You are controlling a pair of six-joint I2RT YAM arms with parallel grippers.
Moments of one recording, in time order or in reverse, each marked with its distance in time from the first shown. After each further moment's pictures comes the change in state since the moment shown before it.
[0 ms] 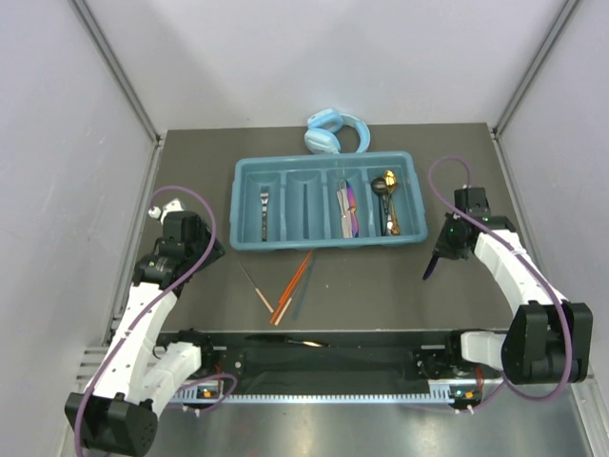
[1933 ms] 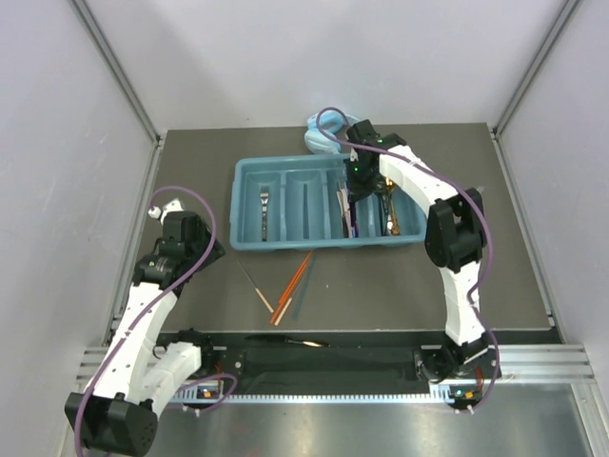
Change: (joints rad) left arm 0.000 0.000 0.000 0.000 -0.001 0.000; right arm 0.433 0.907 1.114 -0.223 -0.070 -0.104
